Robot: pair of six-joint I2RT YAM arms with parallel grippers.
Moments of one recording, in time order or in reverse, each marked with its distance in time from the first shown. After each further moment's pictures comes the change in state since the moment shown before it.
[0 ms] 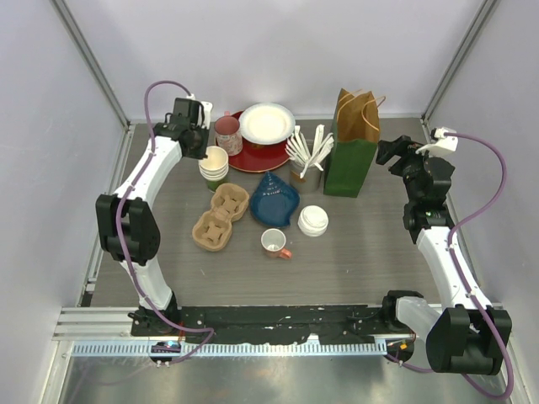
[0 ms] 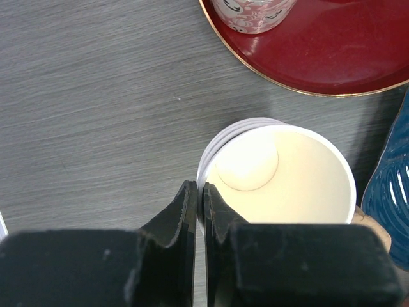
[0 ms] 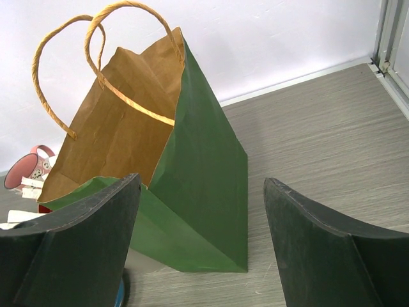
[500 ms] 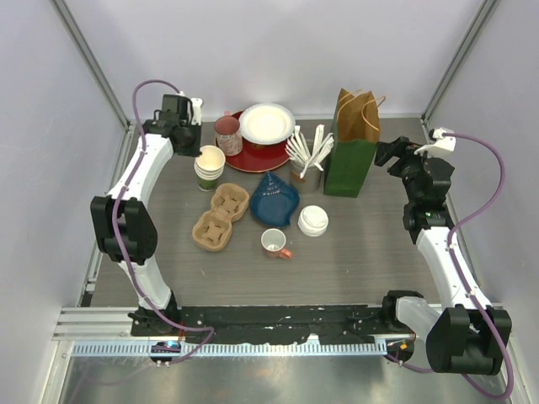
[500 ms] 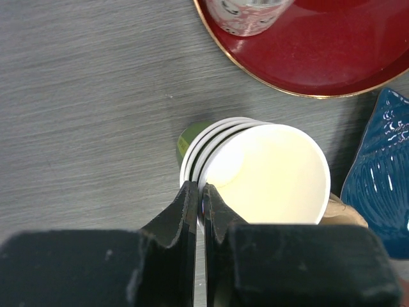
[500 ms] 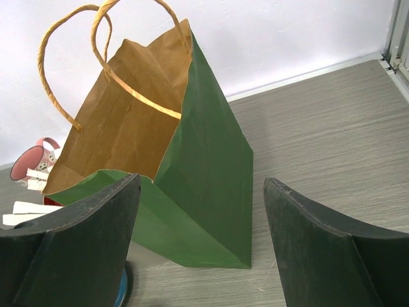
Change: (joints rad) left arm 0.039 -0.004 0.042 -0.045 0.093 -0.029; right arm 0.000 -0.001 -0.005 -0.001 -0.024 0.001
